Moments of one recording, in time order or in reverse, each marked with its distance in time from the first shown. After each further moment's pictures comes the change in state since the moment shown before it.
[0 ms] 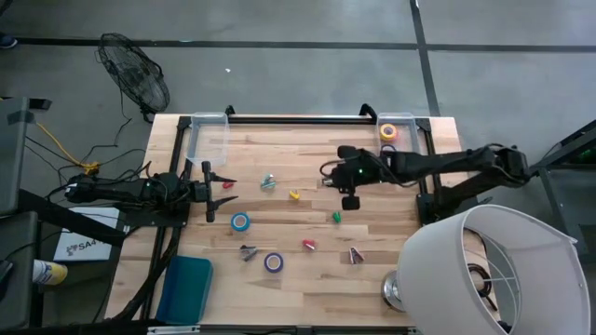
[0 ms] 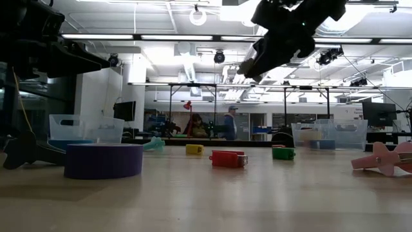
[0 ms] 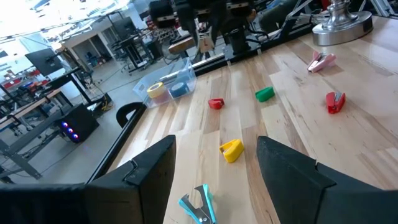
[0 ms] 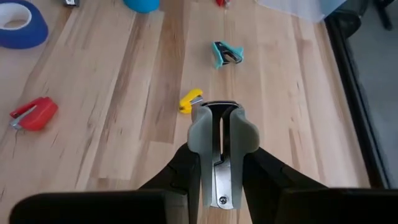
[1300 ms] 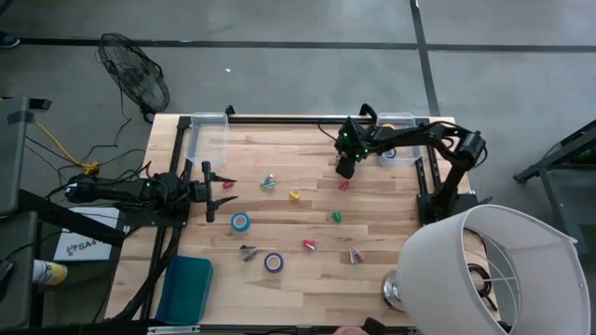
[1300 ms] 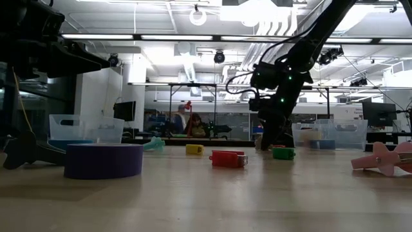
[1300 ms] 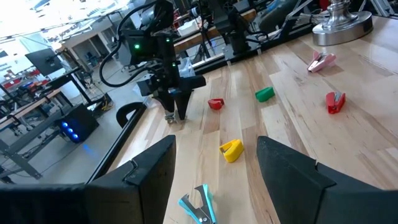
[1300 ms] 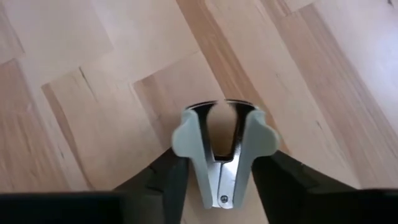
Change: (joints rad) left arm 0.000 0.000 0.000 0.000 0.000 0.000; right arm -0.504 0.429 0.003 0.004 -0.141 0.184
